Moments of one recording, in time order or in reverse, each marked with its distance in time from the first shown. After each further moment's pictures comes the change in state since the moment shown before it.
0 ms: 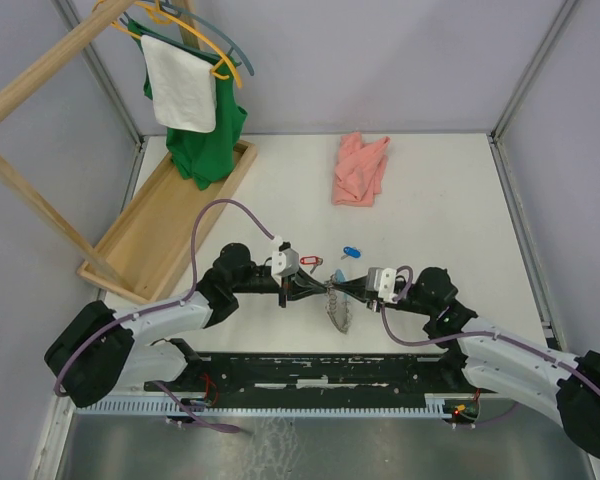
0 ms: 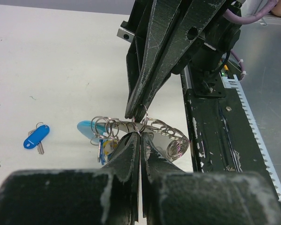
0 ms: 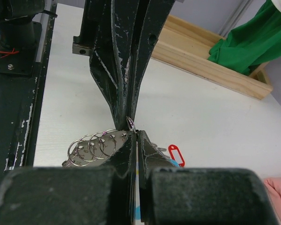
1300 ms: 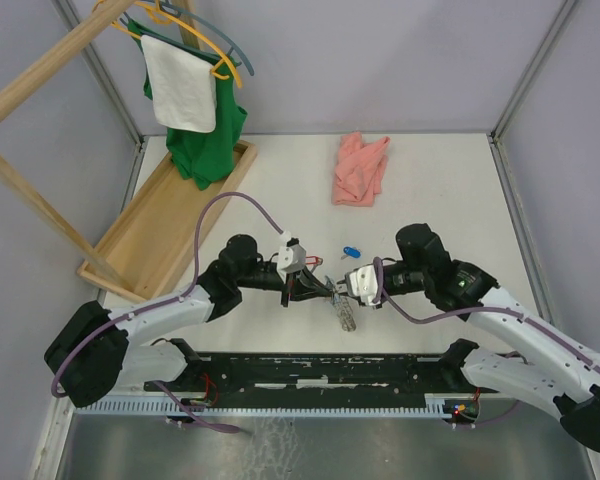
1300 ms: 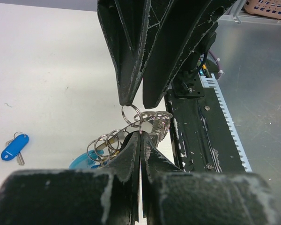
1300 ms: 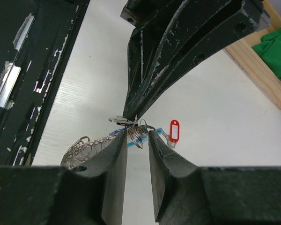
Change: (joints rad) left arm -0.014 0.000 0.096 -0.143 0.070 -0.004; right arm -0.002 0.048 0.550 -1.077 -0.116 -0.563
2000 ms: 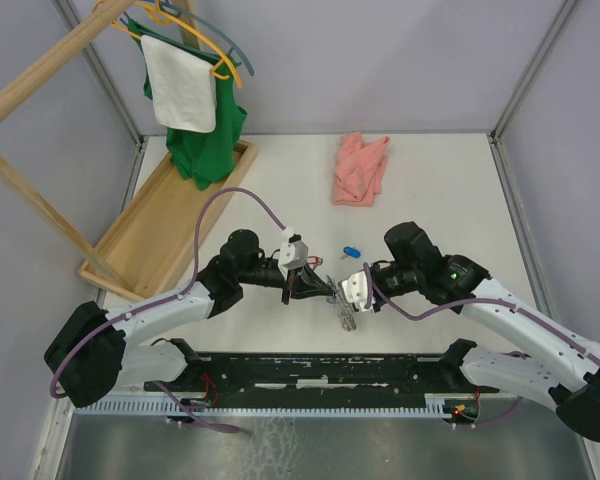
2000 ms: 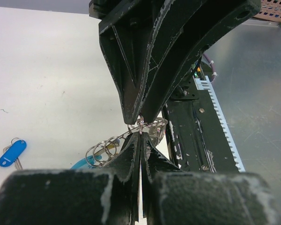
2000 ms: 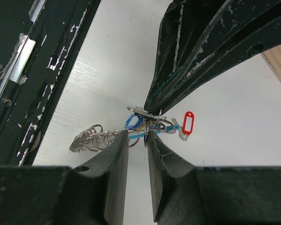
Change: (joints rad) left arm 0.000 -0.002 0.052 -0.064 0.026 0.000; right arm 0.024 0.084 0.083 -0.196 0.018 -0.142
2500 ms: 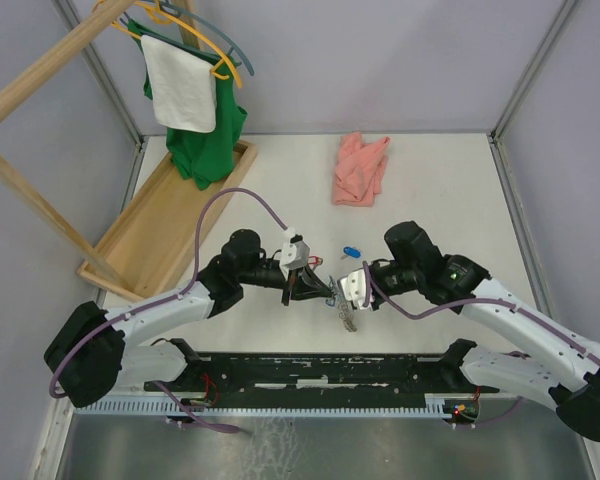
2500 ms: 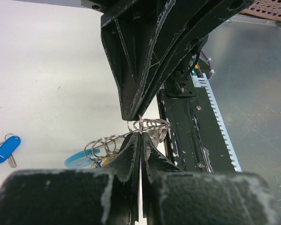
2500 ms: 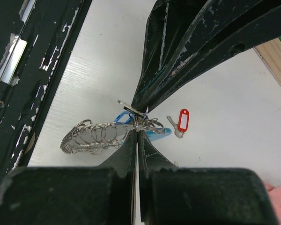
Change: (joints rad) left arm -0.004 0.000 0.010 -0.039 0.002 0.000; right arm 0.005 0.001 0.002 0.017 0.028 0.004
